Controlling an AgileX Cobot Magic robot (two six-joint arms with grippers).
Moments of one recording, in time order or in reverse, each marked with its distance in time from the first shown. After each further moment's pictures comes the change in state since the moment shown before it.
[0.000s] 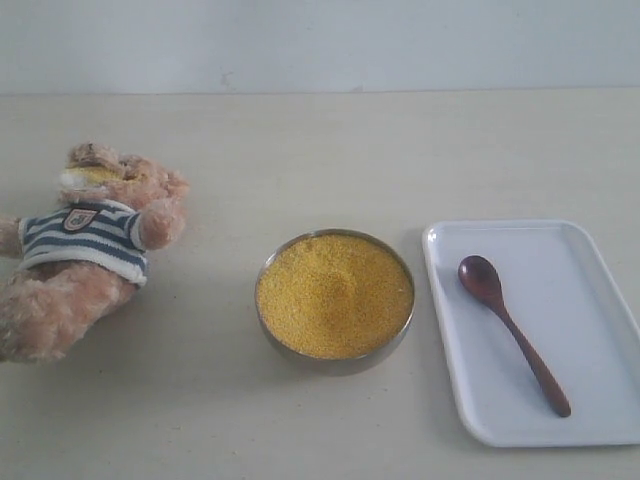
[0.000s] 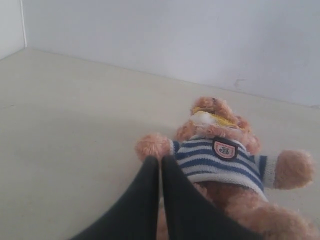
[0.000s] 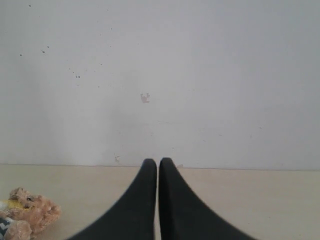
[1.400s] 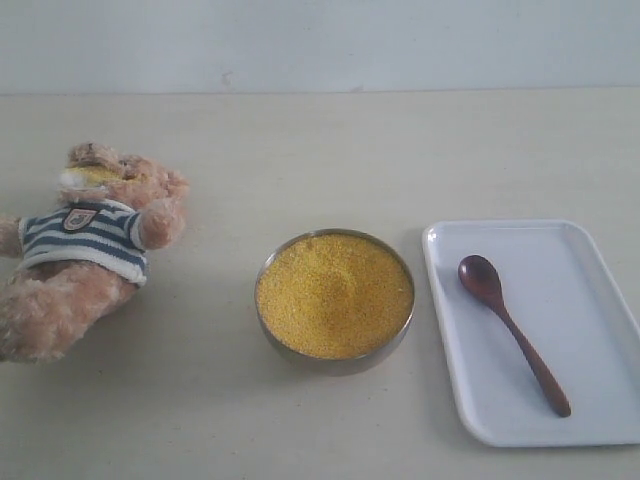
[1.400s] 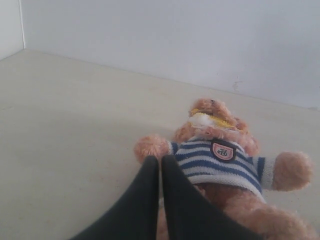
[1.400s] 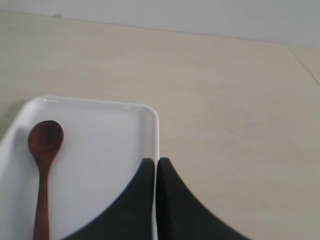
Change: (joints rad) left arm -0.004 0.000 0.000 -0.004 -0.006 0.000; right arm -0.027 0.000 0.326 -0.777 0.243 0.586
